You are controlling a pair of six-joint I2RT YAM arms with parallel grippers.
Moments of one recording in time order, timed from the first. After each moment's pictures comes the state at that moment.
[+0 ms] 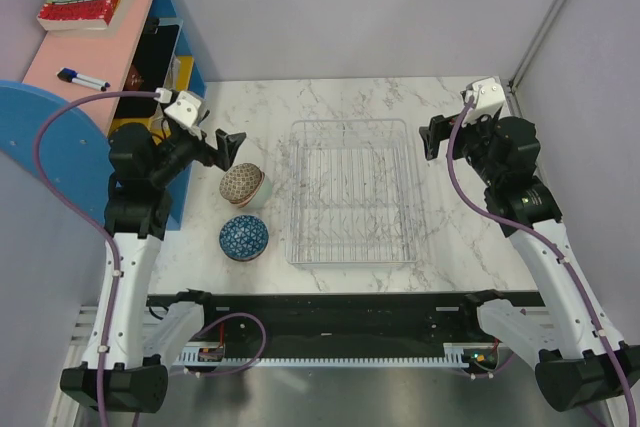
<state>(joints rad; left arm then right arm) -0.02 0.90 1.09 -0.26 0.53 0.21 0.22 0.96 1.06 -0.26 -0.09 -0.03</state>
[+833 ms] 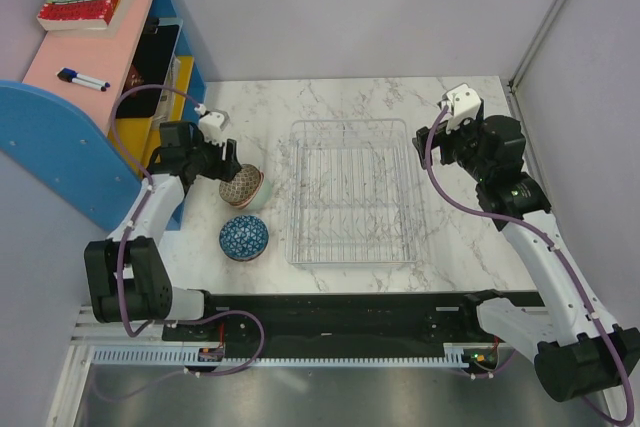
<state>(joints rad) 0.05 1.37 0.95 -0.28 0.40 0.27 0.23 1.01 1.02 -0.26 -0.16 -0.22</state>
